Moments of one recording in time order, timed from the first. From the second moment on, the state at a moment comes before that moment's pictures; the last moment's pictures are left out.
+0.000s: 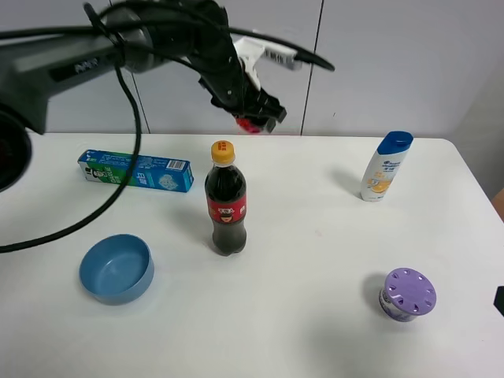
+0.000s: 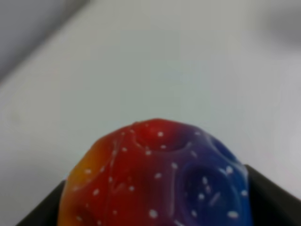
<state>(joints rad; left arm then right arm) -0.61 2.16 -2.00 -0.10 0.82 0.14 -0.10 0.00 -0.49 0.16 1.09 -0.23</state>
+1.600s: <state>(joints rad) -0.46 1.03 -0.77 0.14 0.70 -0.12 -0.10 0.00 -0.49 0.16 1.09 -0.23</state>
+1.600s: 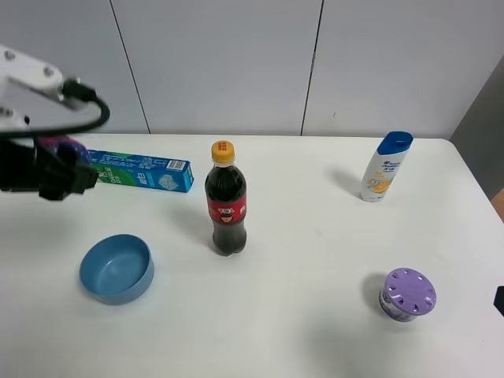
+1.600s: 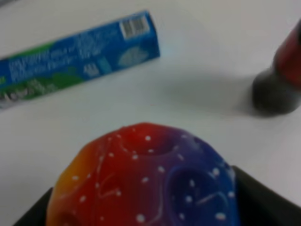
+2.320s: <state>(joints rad) -0.44 1.30 -0.49 0.03 0.33 0.00 -0.10 0.00 -0.49 0.16 1.09 -0.23</state>
